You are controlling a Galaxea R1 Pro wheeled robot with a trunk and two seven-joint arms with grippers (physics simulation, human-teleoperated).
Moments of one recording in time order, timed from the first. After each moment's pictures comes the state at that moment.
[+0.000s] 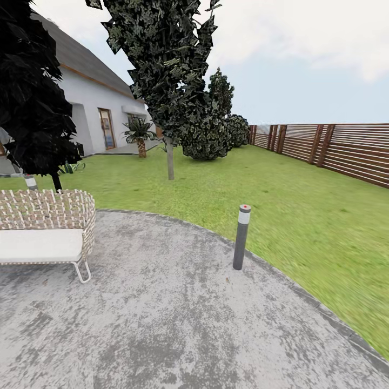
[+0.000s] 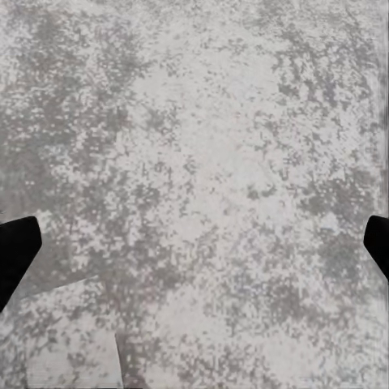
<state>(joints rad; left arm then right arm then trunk) -0.12 0.06 0.00 -0.37 0.00 -0.06 0.01 -0.03 -0.12 -0.01 -0.47 0.00 -0.26 -0.01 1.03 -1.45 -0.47</state>
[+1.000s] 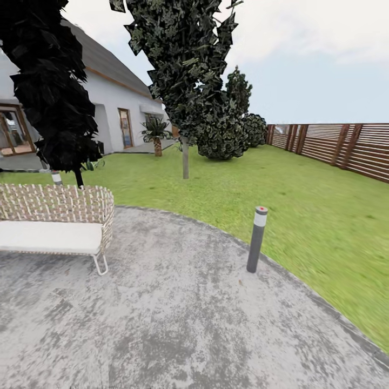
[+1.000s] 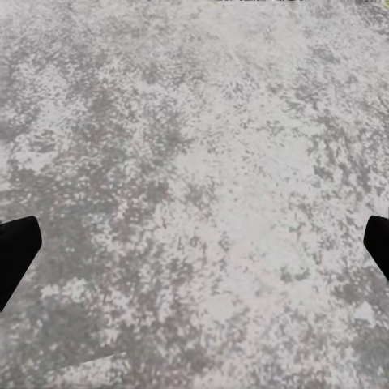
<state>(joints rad) -0.20 0.06 0.08 -0.27 0.01 -0.29 0.01 -0.03 -0.10 0.00 -0.59 0.00 -0.27 -0.01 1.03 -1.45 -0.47</state>
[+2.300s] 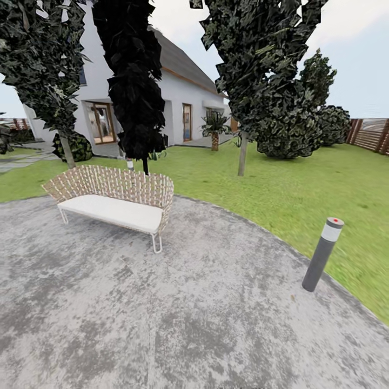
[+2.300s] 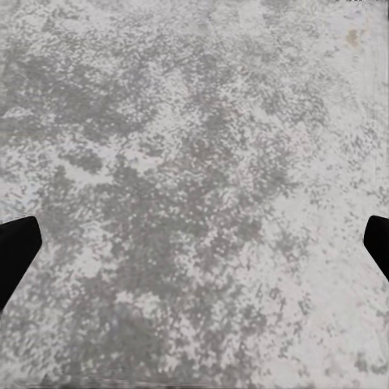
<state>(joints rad) -0.20 0.06 0.18 -0.27 0.00 -0.29 0.01 -0.03 -0.10 0.00 -0.58 0.00 -0.27 -0.01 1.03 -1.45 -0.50</state>
